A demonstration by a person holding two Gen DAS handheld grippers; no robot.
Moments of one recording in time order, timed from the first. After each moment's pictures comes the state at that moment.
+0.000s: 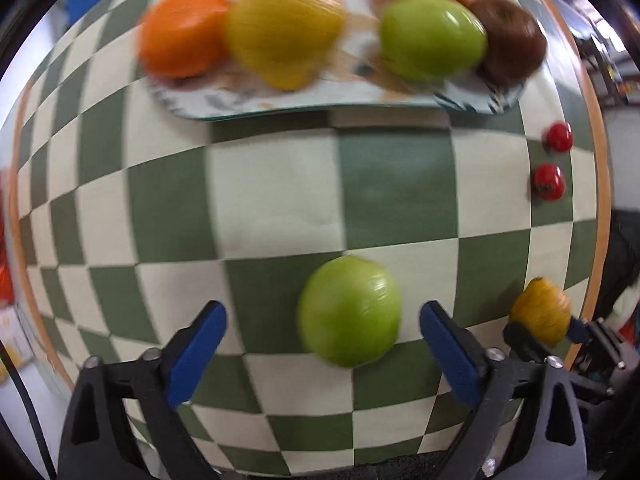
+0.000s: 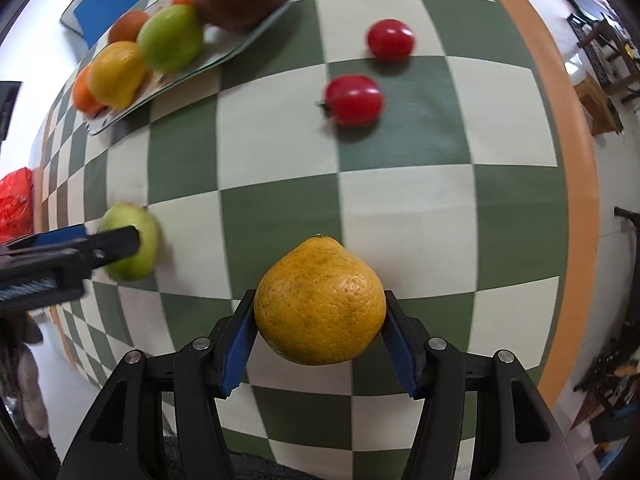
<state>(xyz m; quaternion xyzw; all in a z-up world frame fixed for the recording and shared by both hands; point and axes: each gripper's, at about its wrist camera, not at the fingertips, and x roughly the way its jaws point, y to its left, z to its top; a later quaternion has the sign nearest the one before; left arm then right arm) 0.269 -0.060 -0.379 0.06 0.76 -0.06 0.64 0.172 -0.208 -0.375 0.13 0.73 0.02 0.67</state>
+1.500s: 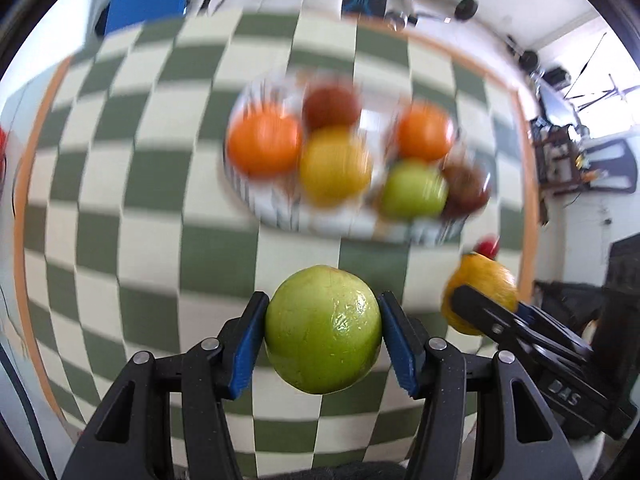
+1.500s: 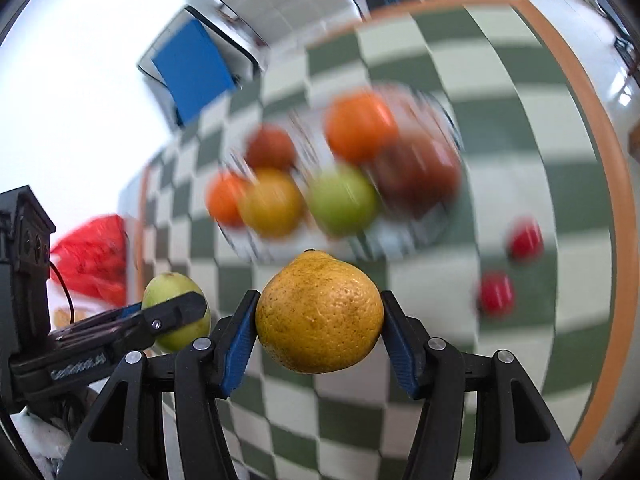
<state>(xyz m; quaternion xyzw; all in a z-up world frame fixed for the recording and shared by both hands) 0.322 0.026 -0.266 -0.09 0.69 -0.06 0.72 0.312 -0.180 -0.287 0.22 0.64 0.13 0.73</state>
